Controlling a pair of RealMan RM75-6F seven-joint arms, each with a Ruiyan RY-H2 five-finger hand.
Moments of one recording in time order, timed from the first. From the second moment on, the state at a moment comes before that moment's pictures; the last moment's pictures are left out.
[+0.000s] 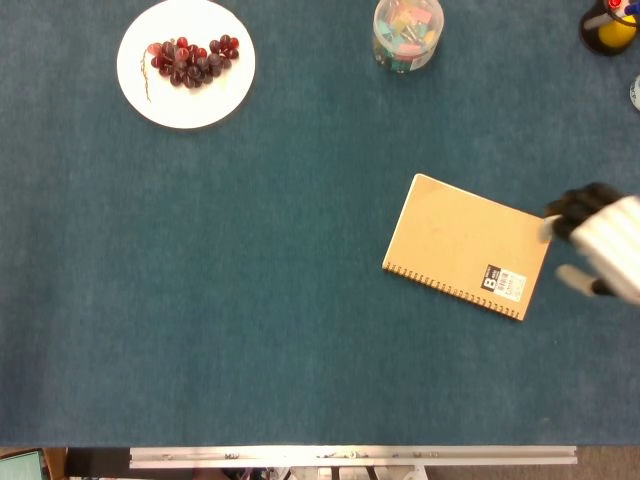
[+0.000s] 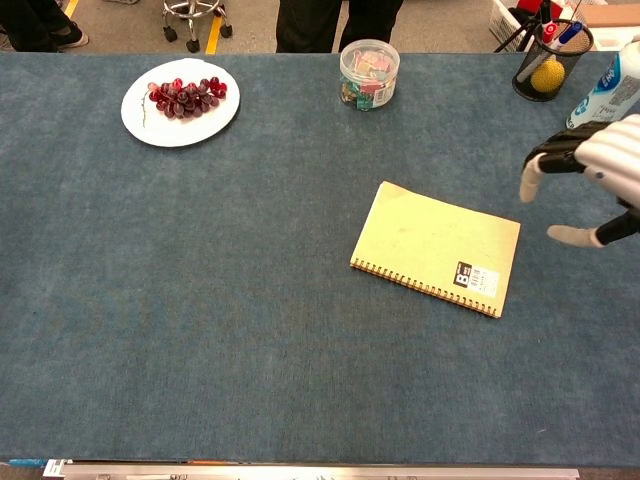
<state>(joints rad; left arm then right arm) -0.03 -1.05 -0.01 -1.72 1.59 1.59 0.04 0.37 -1.12 -0.01 -1.68 -1.77 1.12 -0.14</state>
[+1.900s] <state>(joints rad) 0.00 -1.05 -0.02 -1.67 1.57 1.60 -0.01 0.62 -1.34 -0.07 -1.49 -1.69 0.98 -0.18</state>
